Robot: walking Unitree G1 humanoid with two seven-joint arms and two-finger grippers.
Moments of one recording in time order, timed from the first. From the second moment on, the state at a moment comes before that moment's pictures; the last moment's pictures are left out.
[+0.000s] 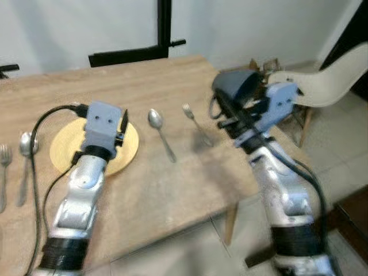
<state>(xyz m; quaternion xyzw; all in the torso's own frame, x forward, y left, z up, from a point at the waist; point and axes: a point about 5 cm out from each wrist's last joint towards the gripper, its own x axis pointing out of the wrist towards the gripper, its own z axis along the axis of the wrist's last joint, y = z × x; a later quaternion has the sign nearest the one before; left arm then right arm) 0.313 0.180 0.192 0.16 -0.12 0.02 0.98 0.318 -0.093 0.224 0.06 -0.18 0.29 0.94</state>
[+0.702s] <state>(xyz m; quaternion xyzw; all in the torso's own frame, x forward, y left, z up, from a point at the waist) 0.280 0.191 0.211 0.20 -0.05 -0.28 0.94 0.332 -0.077 0.192 0.02 -0.07 0.39 0.92</state>
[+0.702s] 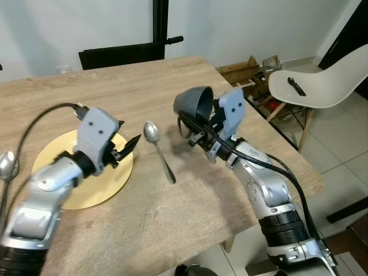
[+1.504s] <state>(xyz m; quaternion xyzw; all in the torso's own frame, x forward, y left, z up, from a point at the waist) 0.259 0.193 0.213 0.20 -0.01 -0.32 0.93 0.349 -0.102 0.194 -0.13 -0.07 0.41 0.90</state>
